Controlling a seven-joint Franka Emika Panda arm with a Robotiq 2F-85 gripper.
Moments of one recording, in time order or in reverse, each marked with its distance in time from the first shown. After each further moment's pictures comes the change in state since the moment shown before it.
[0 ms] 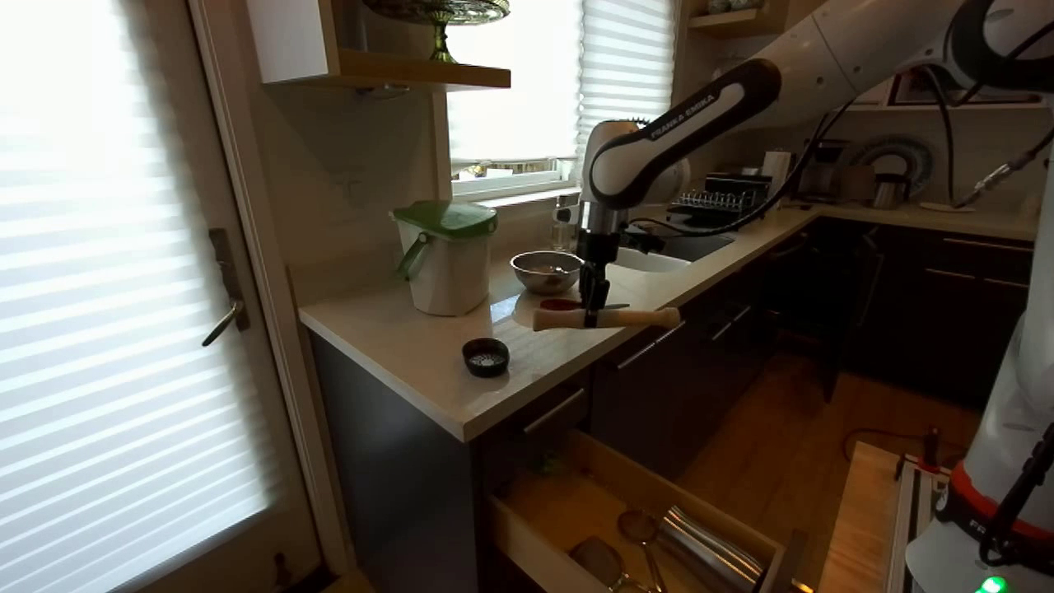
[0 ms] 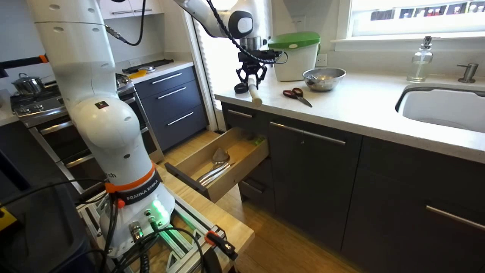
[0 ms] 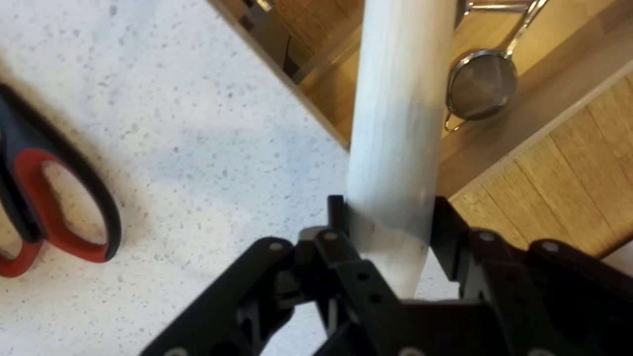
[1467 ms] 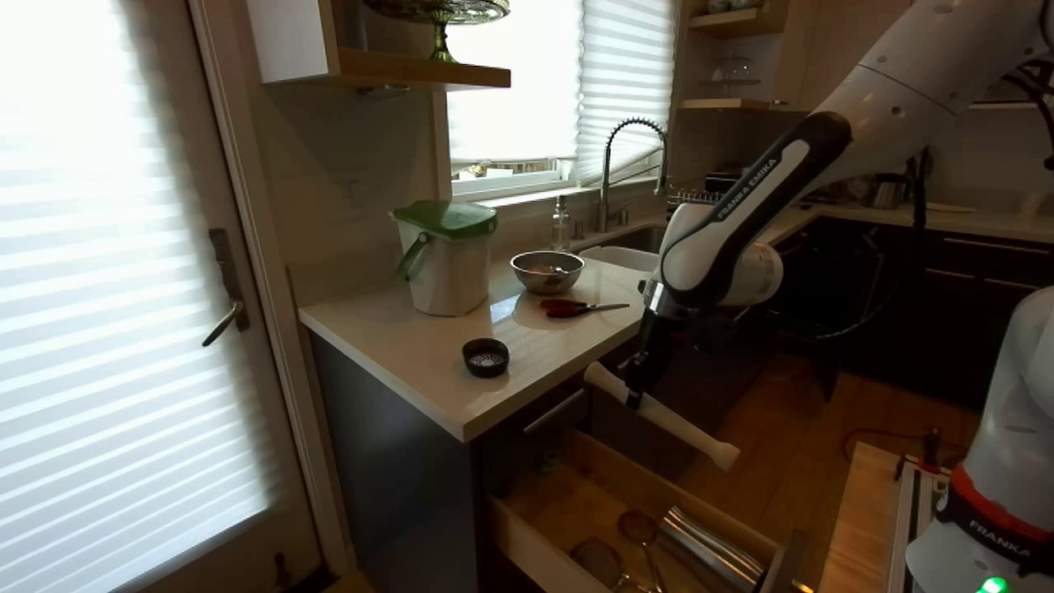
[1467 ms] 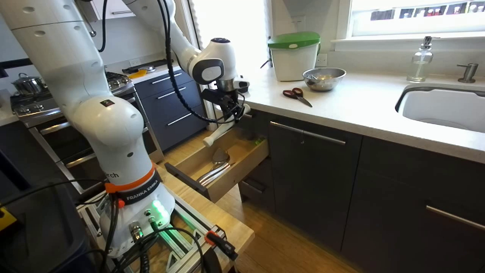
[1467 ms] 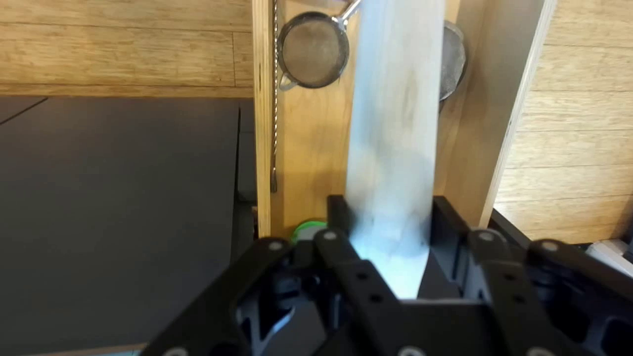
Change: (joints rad) arm 0.113 -0.173 -0.030 -0.606 0.324 0.522 0.535
